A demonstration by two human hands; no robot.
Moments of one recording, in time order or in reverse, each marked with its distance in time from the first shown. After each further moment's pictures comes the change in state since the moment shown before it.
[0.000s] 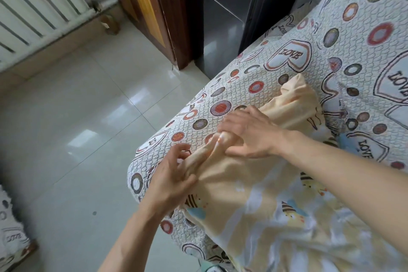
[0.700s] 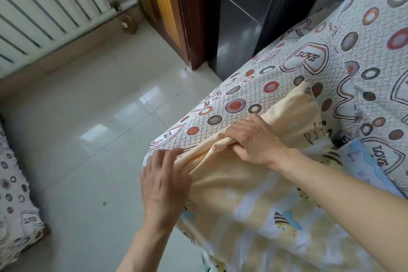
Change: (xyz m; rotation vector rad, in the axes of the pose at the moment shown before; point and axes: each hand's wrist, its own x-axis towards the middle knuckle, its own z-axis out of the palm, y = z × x) left_hand -0.039 -0.015 -0.002 0.371 0.497 0.105; right_hand 0.004 -0.038 0.021 -0.013 0.400 -0.058
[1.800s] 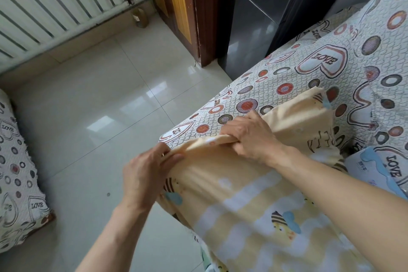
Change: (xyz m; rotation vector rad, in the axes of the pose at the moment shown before) left_hand 0.030 -0.040 -0.024 0.129 -0.058 -0.040; right_hand 0.030 -0.015 -0.002 0.128 -0.182 0.052
